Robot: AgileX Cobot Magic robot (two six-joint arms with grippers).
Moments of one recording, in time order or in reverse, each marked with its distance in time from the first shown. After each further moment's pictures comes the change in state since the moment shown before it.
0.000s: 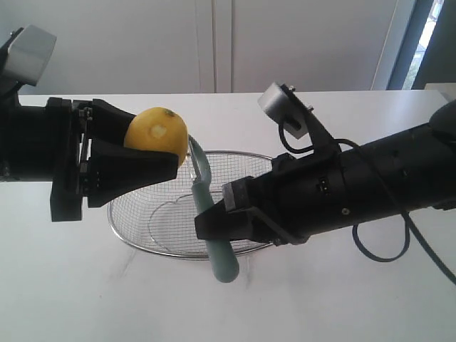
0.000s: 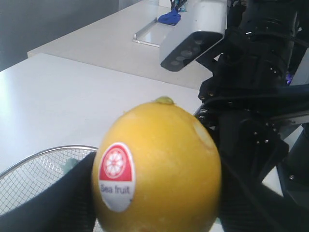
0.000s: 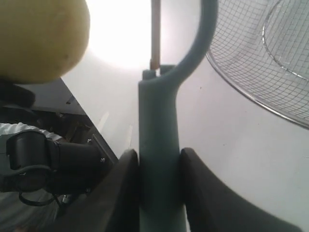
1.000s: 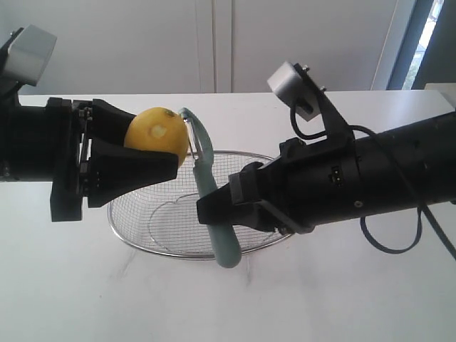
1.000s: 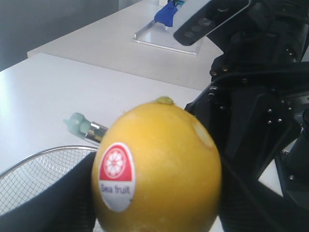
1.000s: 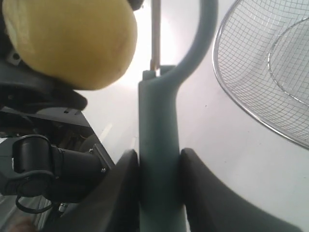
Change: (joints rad) left arm -0.001 0.000 0.000 0.000 0.000 0.000; right arm 0.002 -0.067 0.000 0.006 -0.024 -0.031
